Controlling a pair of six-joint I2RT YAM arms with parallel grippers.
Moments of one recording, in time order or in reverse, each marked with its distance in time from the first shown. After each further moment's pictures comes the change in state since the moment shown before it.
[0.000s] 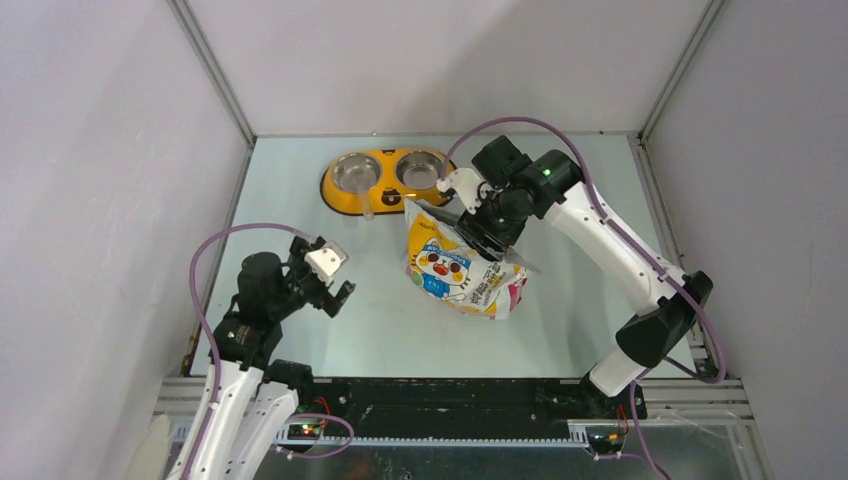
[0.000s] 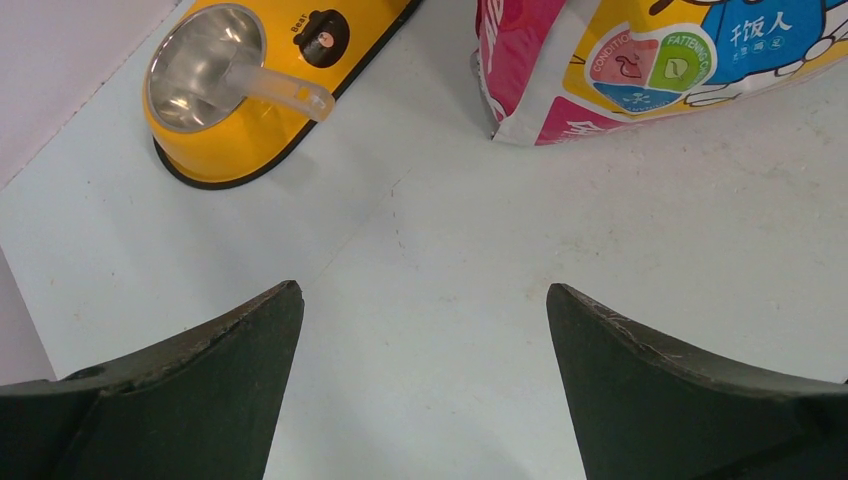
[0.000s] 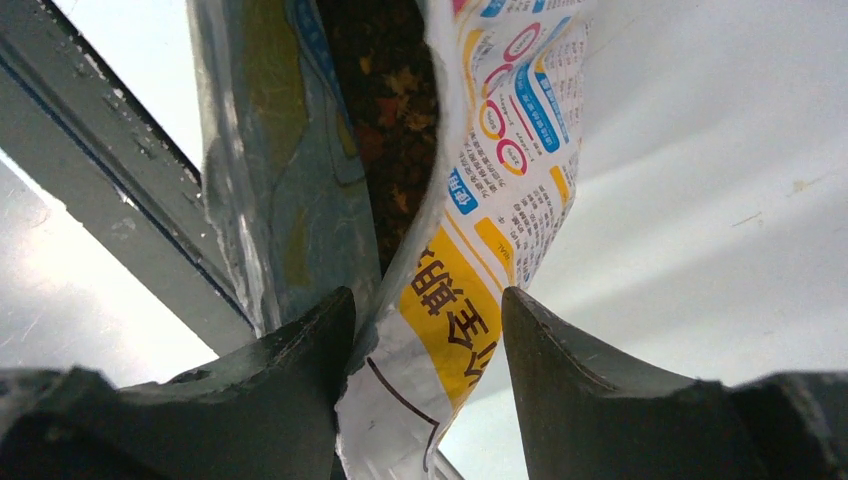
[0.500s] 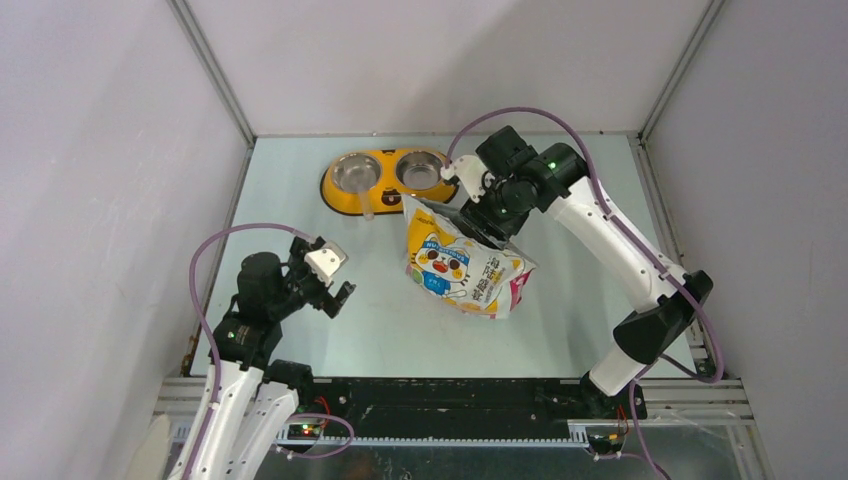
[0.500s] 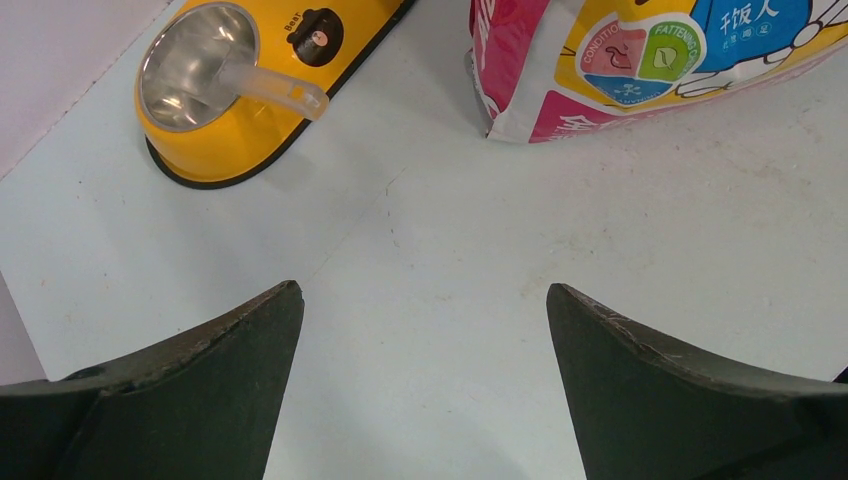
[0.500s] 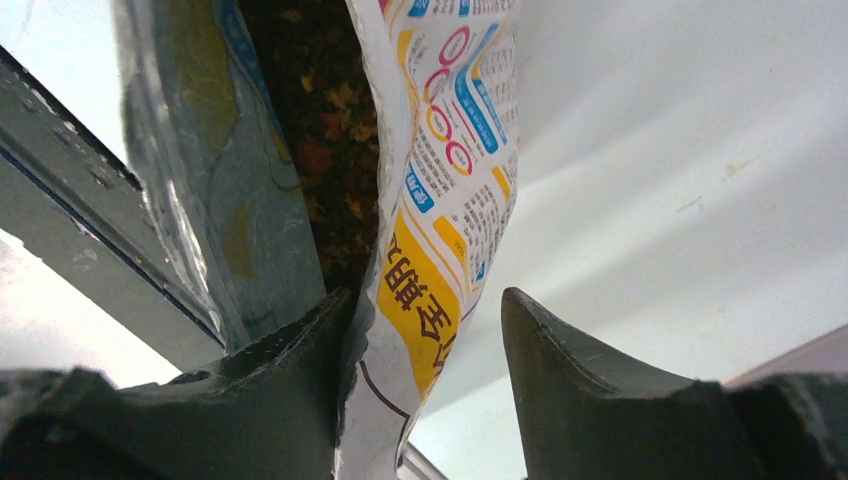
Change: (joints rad) left arm 0.009 0.000 0.000 -0.008 0.022 0.000; right arm -0.028 0.000 0.036 0.024 0.064 0.000
